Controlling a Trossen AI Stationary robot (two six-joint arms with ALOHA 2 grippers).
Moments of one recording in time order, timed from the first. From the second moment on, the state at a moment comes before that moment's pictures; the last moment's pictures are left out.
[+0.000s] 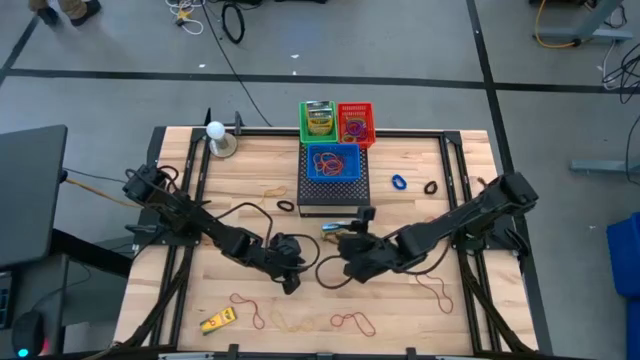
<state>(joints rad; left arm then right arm) -0.46 1.71 0.78 0.17 -0.38 -0.81 0.43 1.69 1.28 -0.55 0.79 0.15</state>
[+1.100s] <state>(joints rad) -0.13 1.80 1.51 -0.59 -0.22 -0.59 0.45 0.93 0.58 -0.49 0.67 0.46</state>
